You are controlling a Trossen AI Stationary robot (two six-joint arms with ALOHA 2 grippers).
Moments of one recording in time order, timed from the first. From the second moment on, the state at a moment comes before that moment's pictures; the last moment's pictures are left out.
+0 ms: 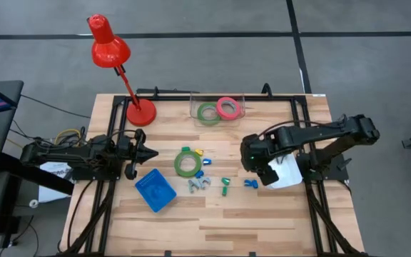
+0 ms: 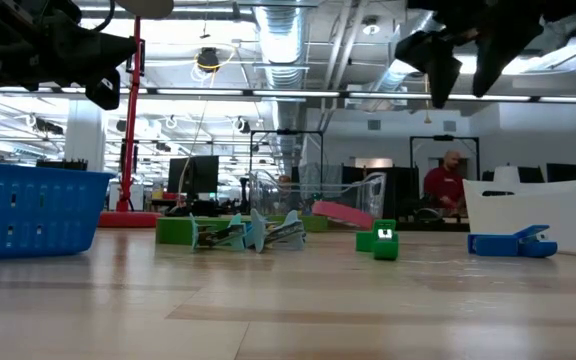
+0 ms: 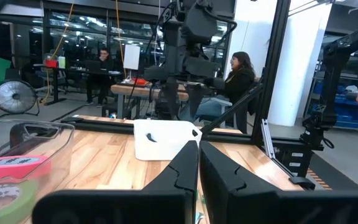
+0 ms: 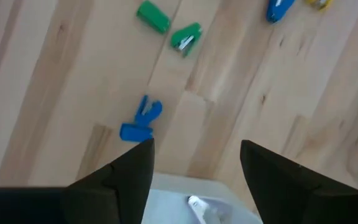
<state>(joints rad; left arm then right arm) 0.02 0.23 0.01 0.37 0.04 -0.12 0.16 1.43 1.23 -1.10 0.02 -0.26</state>
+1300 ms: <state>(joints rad) 0.02 0.27 0.01 0.38 0.04 -0.12 0.10 2.02 1.69 -1.01 -0.11 0.02</state>
